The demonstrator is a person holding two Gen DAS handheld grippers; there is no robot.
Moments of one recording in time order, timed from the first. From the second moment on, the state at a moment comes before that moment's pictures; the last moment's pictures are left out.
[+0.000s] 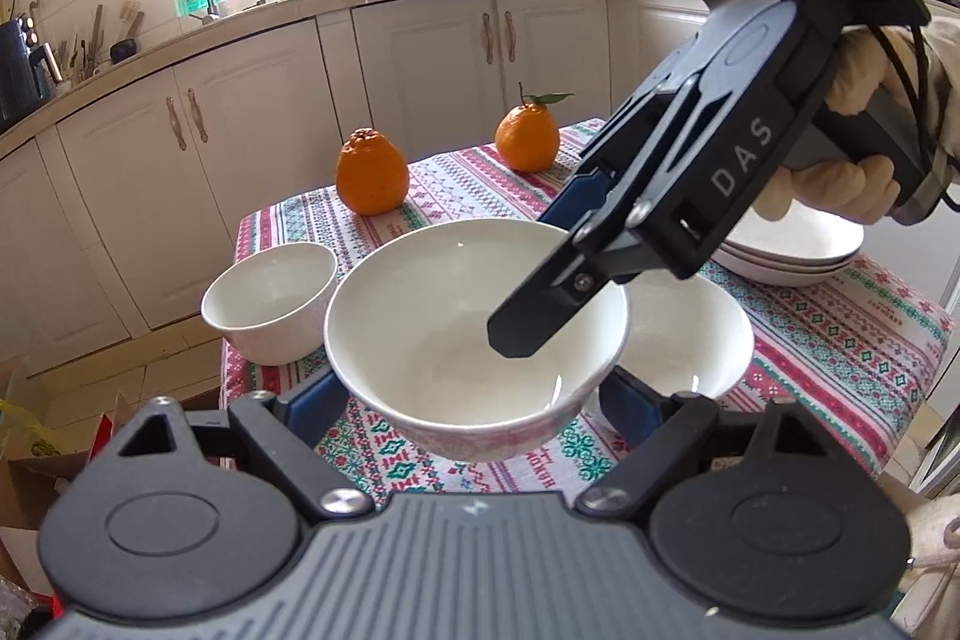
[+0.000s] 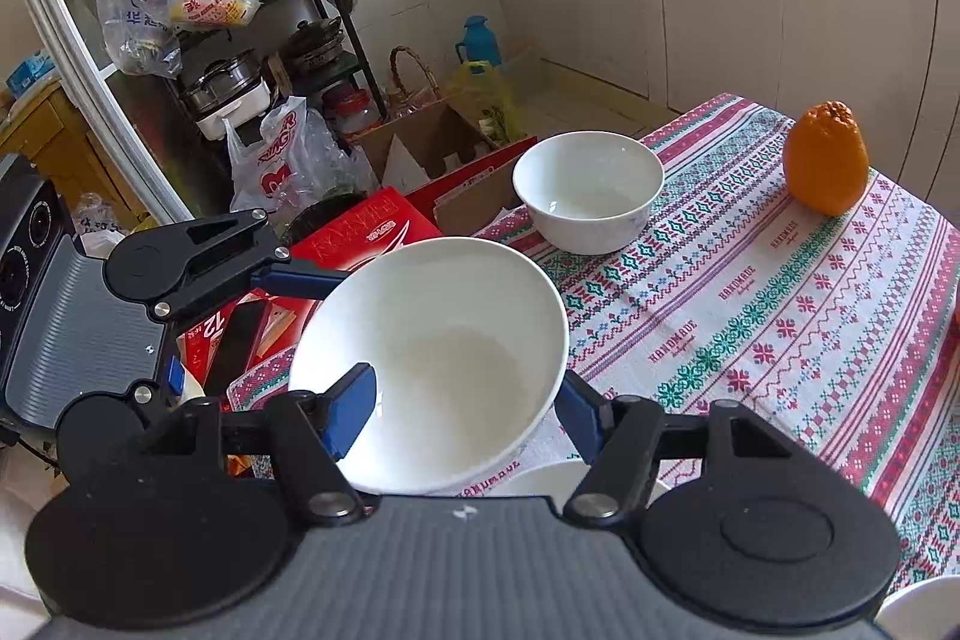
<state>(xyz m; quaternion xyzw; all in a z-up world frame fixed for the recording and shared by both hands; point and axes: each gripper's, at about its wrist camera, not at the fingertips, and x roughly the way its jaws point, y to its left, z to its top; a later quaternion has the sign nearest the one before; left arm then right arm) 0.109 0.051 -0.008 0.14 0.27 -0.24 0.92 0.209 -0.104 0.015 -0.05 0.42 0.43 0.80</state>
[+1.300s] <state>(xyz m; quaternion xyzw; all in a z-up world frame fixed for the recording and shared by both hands) 0.120 -0.021 -0.035 0.14 0.31 -0.31 0.89 0.179 -0.182 -0.011 -0.03 0.44 0.35 0.83</state>
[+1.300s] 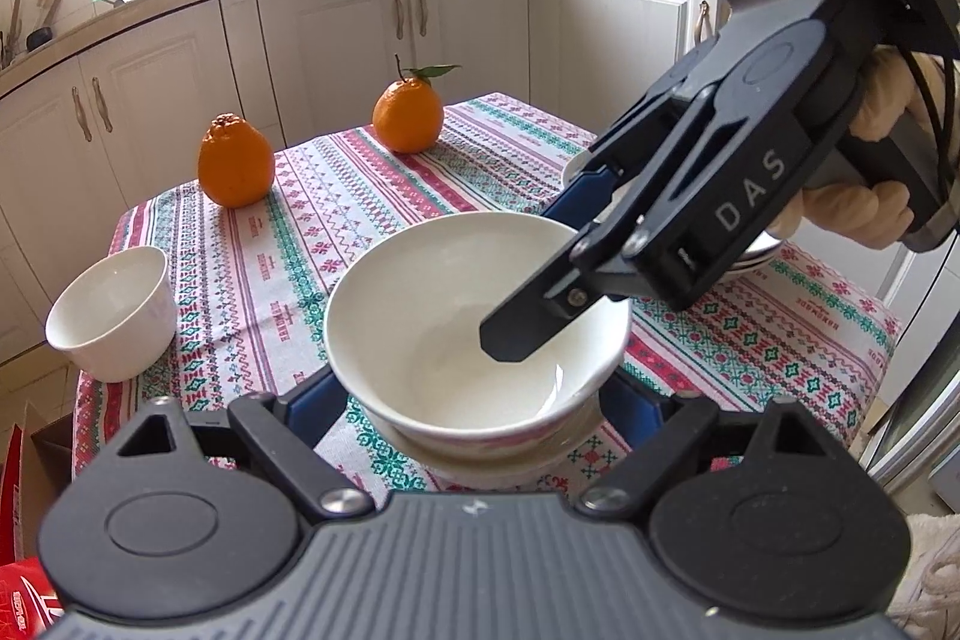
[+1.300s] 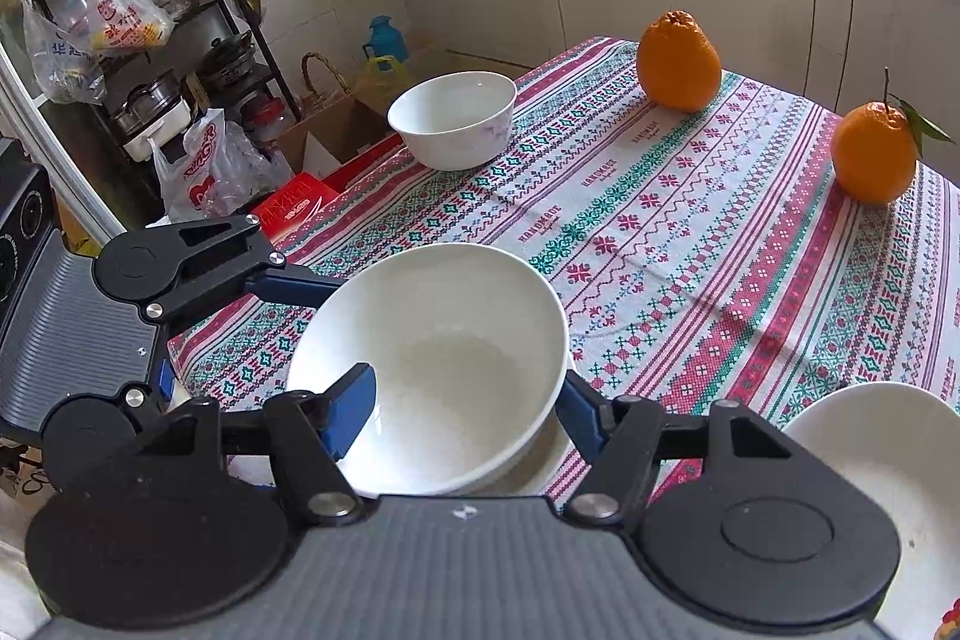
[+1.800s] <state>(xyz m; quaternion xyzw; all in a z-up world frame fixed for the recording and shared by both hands) 0.124 -0.017 -0.041 0.12 0.32 -0.32 0.89 0.178 -0.180 -0.014 -0.04 0.44 0.34 0.83</state>
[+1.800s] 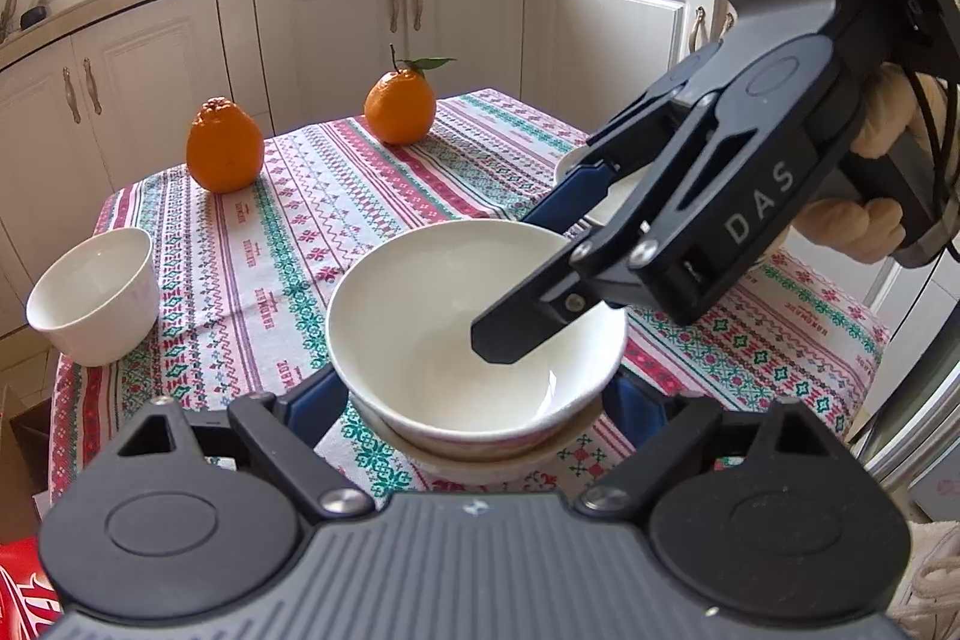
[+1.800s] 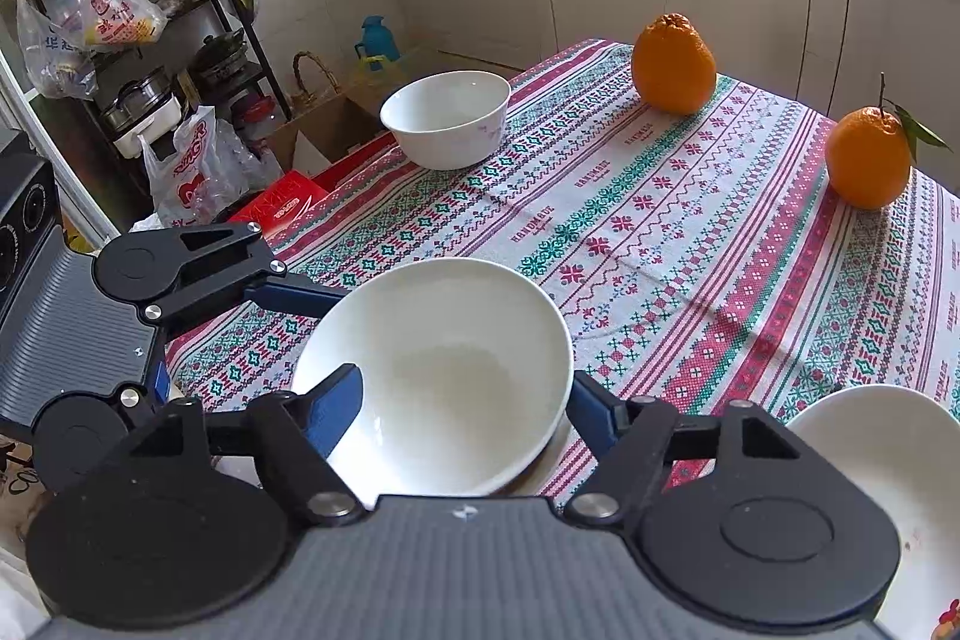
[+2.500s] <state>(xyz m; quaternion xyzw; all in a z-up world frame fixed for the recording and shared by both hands) 0.120 0.046 -0.016 0.10 0.27 -0.26 0.92 0.185 -0.148 0.014 -0.09 0.39 0.35 0.85</state>
